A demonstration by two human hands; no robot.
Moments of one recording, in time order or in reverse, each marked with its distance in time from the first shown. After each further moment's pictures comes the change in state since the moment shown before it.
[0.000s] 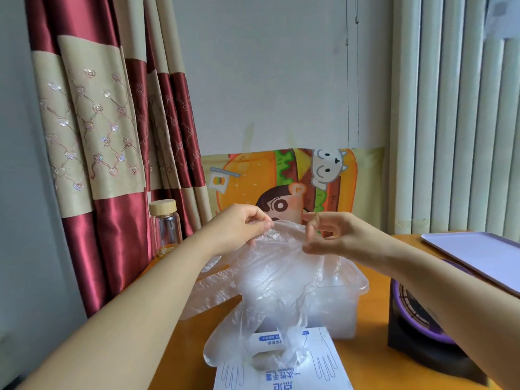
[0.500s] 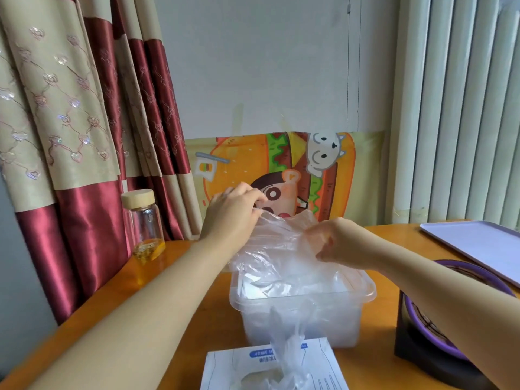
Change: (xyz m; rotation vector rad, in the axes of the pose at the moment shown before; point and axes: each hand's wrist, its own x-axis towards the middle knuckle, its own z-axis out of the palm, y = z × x) left_hand 0.063 -0.036 0.036 0.561 0.294 0.121; right_hand 0.056 0.060 -0.002 -0.618 -0.007 0.176
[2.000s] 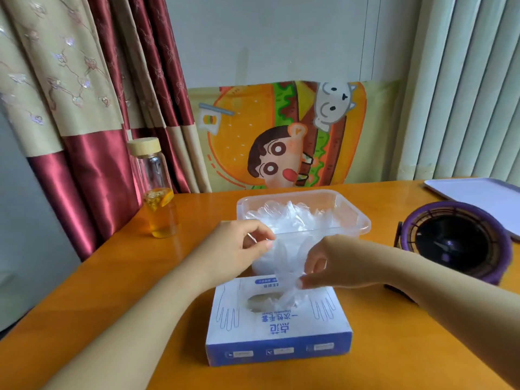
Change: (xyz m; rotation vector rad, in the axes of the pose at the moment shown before) left_hand -0.125 0.011 -0.003 -0.538 -0.383 -0.145; right_hand -0.067 -0.024 0.059 -0.058 -0.397 -0.031
